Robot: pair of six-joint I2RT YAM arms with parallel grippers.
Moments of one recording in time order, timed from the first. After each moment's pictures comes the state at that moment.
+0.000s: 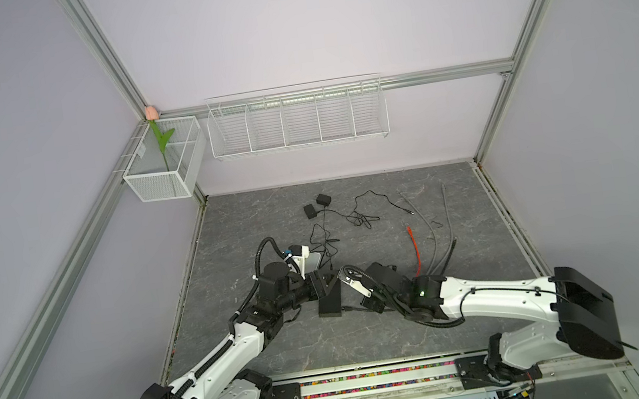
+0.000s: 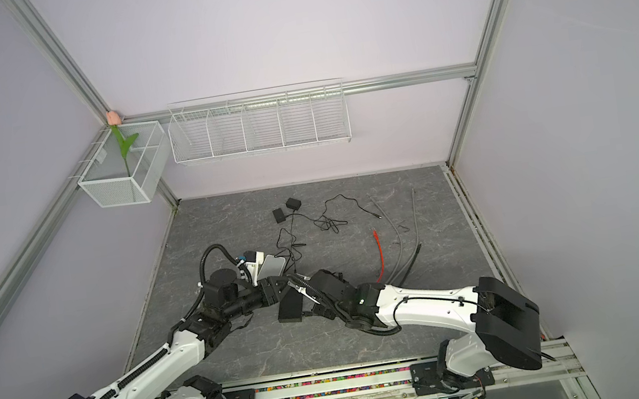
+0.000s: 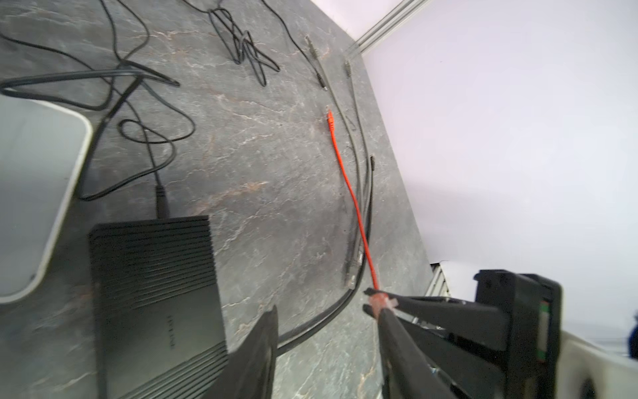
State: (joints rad) left arm -0.54 1.05 0.42 0.24 0.52 -0.75; right arm 1.13 1.41 0.86 -0.21 0.33 -0.16
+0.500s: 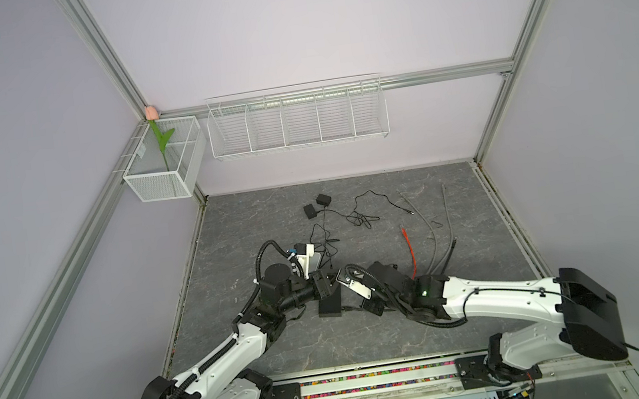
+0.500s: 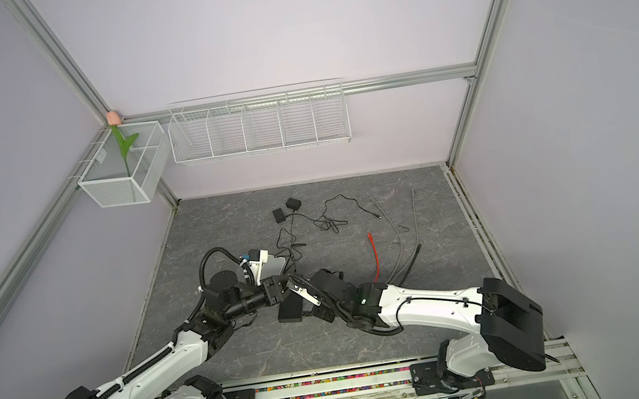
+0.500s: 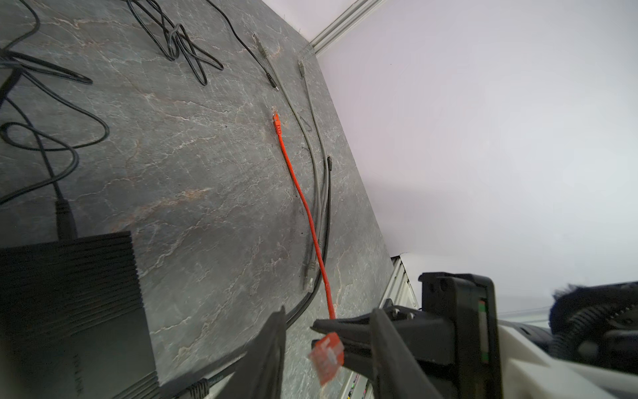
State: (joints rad) left arm -0.57 1.07 0.40 0.37 0.58 -0.82; right arm 1.13 1.39 0.86 -0.21 0.26 -0.15
